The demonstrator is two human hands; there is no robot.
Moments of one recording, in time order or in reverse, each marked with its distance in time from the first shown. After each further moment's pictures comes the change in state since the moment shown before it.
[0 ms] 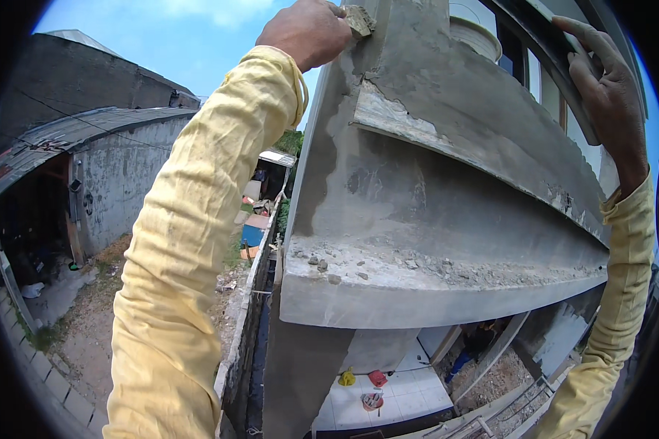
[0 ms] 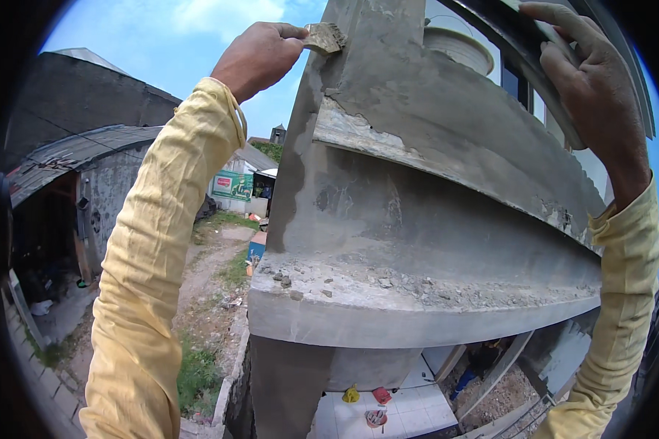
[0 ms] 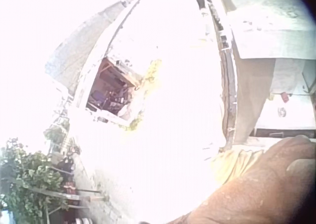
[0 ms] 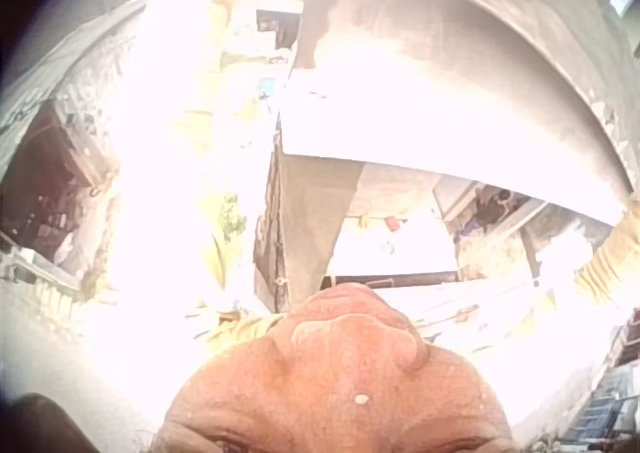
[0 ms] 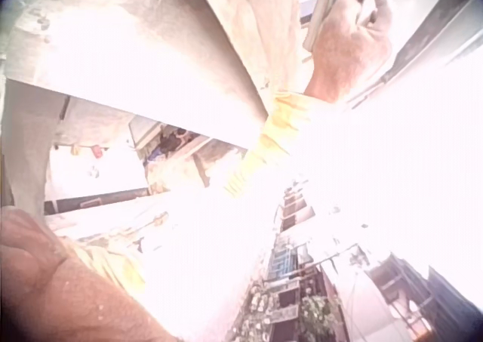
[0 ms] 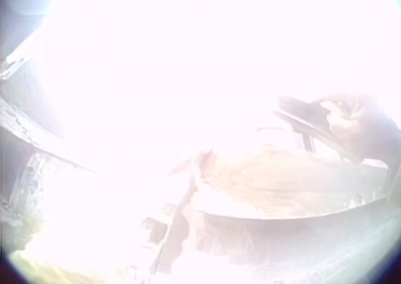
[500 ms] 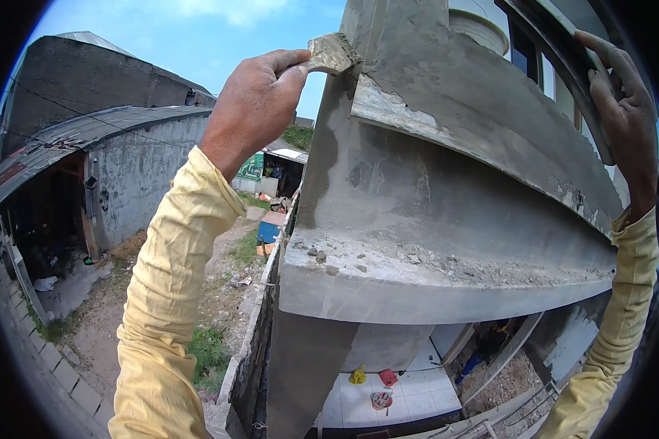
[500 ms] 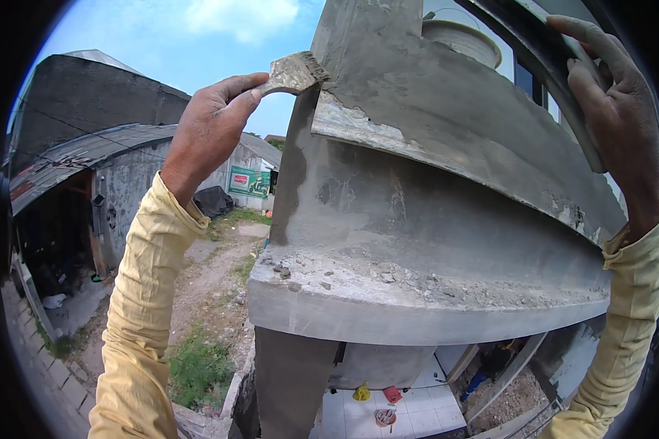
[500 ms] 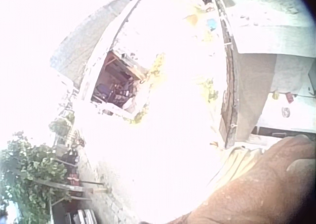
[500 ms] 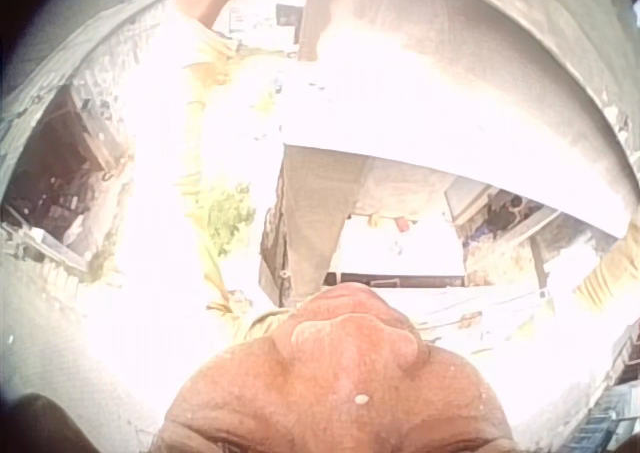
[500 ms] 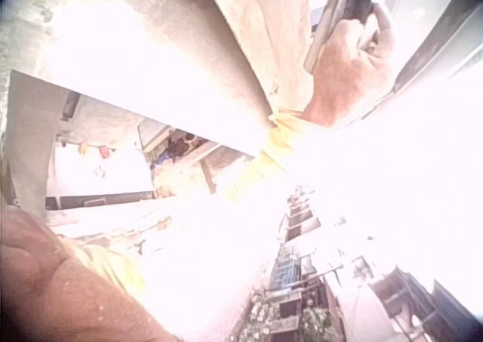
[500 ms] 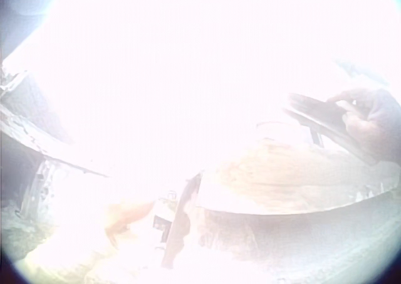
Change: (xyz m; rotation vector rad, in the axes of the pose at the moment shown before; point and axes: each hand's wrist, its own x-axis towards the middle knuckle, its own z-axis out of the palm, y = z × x) left_hand -0.100 -0.010 -0.019 -0.234 0.003 -0.052; right_hand -0.034 0.005 -0.004 0.097 0.087 0.005
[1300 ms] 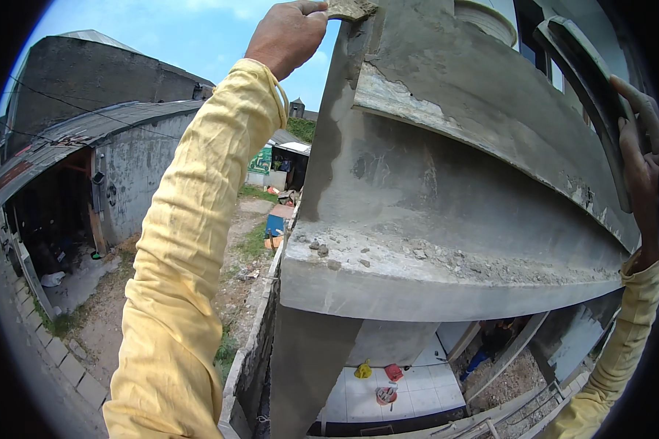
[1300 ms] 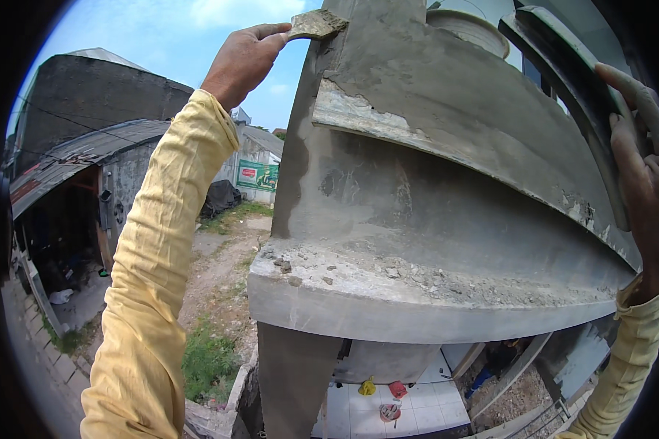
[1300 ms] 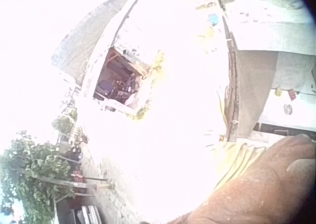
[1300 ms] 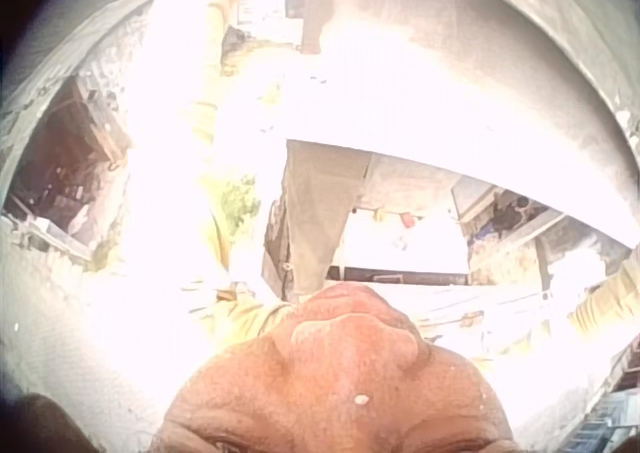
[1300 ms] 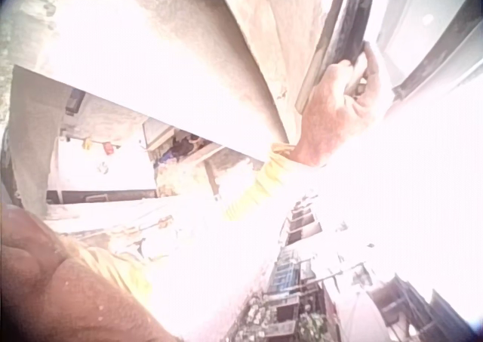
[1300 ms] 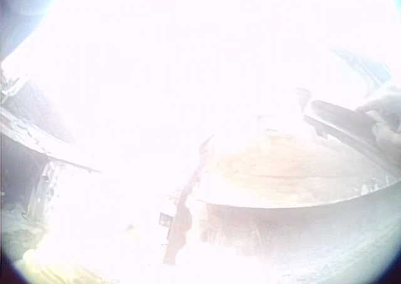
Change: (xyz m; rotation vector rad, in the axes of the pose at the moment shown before) left_hand 0.074 -0.025 0.021 0.067 0.072 0.007; right_hand -0.046 -0.011 -0.033 -0.063 -0.093 0.005
